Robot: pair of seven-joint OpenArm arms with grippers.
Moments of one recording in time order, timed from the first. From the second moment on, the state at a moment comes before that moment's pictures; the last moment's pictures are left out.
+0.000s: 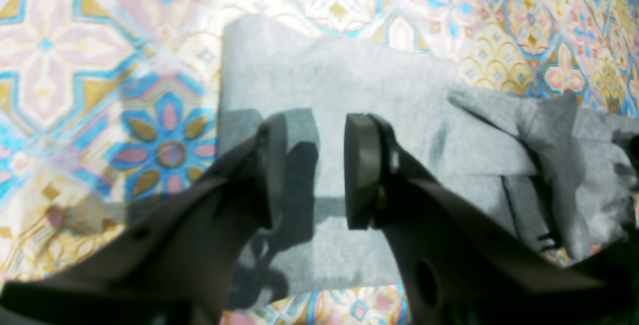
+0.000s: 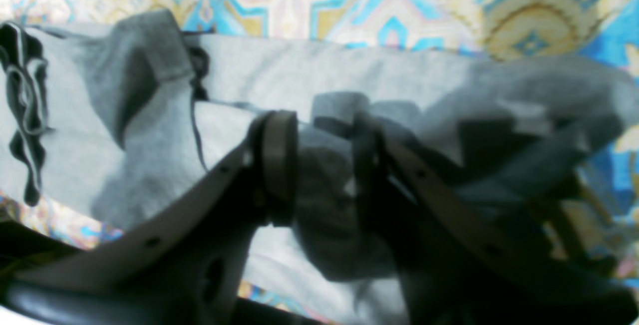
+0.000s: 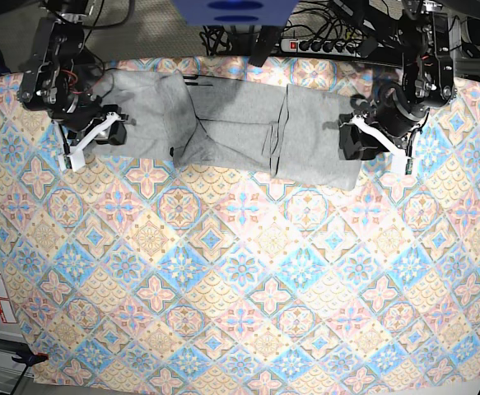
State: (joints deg) left arm 23.4 -16.5 -11.9 101.6 -39.4 -15.7 41.7; right arm -18.1 10.8 22.5 93.5 31.0 24.4 -55.2
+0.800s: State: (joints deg) left arm 23.1 -16.3 -11.5 101.5 -39.4 -15.7 41.7; right arm -18.1 12.5 26.7 85.7 26.0 24.4 -58.7
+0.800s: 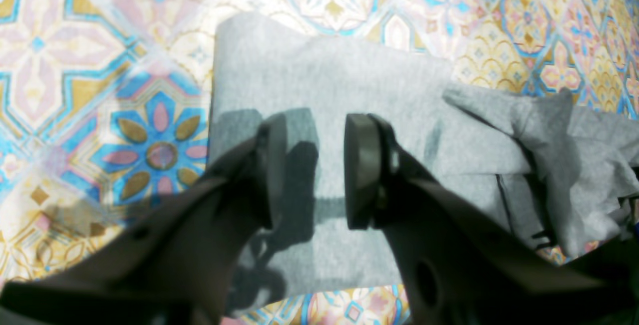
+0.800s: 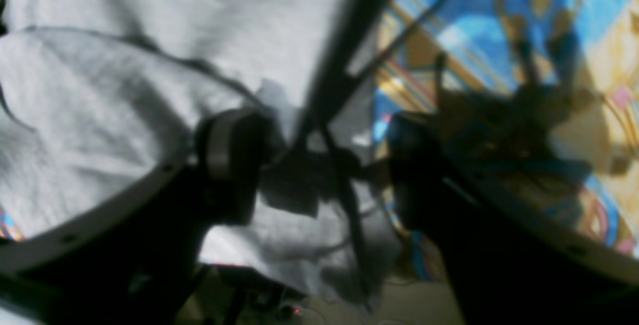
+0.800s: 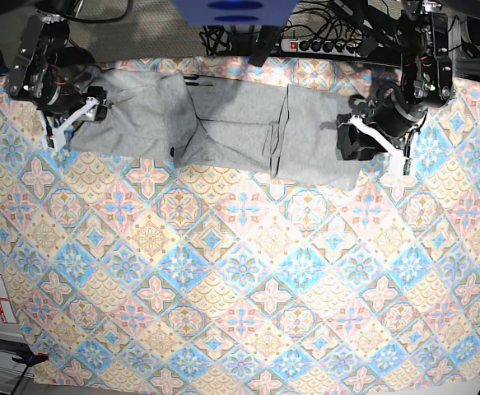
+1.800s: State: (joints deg) left arm 23.3 -16.4 -11.6 101.5 -39.6 -15.8 41.7; right arm -18.6 12.9 18.6 79.0 44.1 25.0 -57.6
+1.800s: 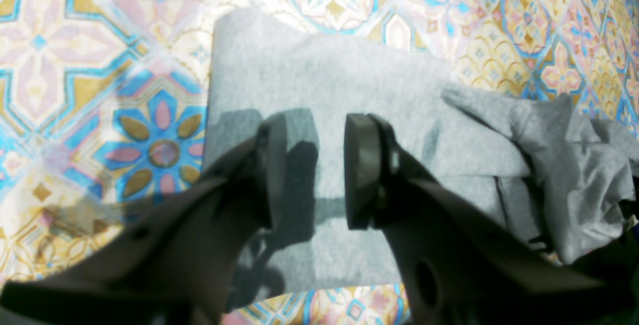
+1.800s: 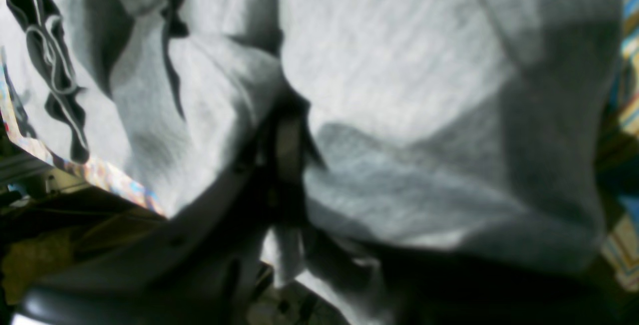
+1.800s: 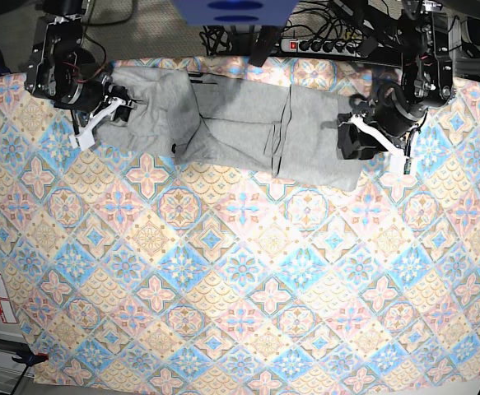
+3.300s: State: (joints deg) left arm 27.1 -11.2 -23.0 101.5 -39.6 -15.8 41.6; right arm -10.1 10.0 -3.2 103.7 33.1 35.7 -61.0
